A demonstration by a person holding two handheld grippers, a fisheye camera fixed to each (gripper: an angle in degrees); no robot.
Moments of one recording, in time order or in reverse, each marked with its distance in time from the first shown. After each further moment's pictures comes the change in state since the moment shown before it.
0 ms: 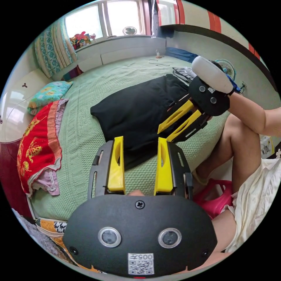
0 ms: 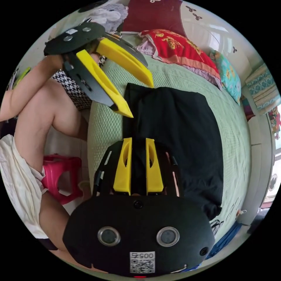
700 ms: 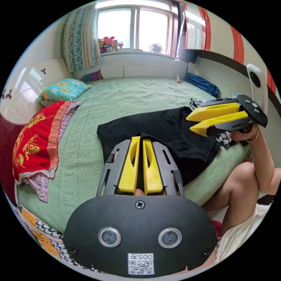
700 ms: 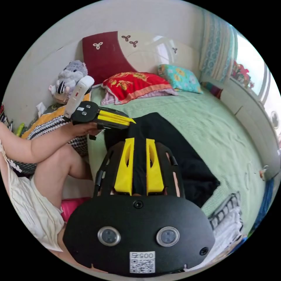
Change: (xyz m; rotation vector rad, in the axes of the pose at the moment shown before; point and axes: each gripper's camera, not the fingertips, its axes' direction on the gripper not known) left arm -0.078 -0.043 -0.027 0.237 0.018 -0.331; right arm 0.029 0.062 -0.102 0.343 0.155 0.350
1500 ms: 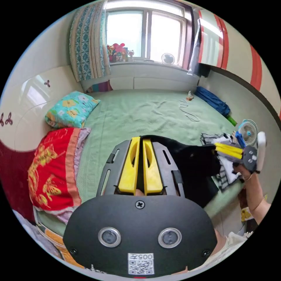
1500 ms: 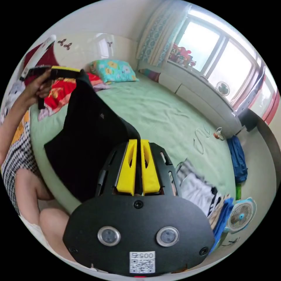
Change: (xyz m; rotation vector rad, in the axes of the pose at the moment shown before) left arm -0.098 -0.252 0.060 -0.080 -0.216 0.002; right arm 0.118 -0.072 0.002 -0.114 0.400 0.339
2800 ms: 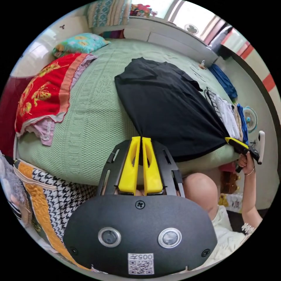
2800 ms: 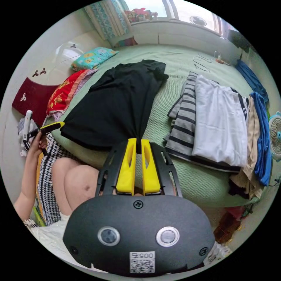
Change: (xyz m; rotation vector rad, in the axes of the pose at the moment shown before) left arm 0.054 0.294 0.056 -0.409 0.156 -0.106; right arm 0.017 0.194 -0.075 -0.290 -0.284 0.367
